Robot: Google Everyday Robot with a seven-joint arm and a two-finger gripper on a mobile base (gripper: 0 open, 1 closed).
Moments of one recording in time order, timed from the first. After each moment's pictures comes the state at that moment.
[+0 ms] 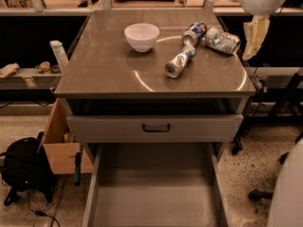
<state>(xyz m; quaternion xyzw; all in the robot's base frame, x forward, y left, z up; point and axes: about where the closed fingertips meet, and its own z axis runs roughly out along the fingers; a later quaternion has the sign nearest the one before) 0.638 -0.210 0.974 -0.82 0.52 -0.05 0.25</state>
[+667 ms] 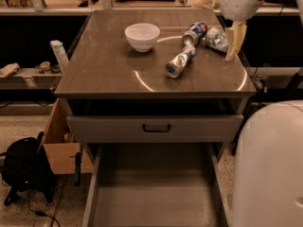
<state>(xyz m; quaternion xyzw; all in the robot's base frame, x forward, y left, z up) 0.680 -0.182 0.942 -0.85 0.47 -0.02 0.26</state>
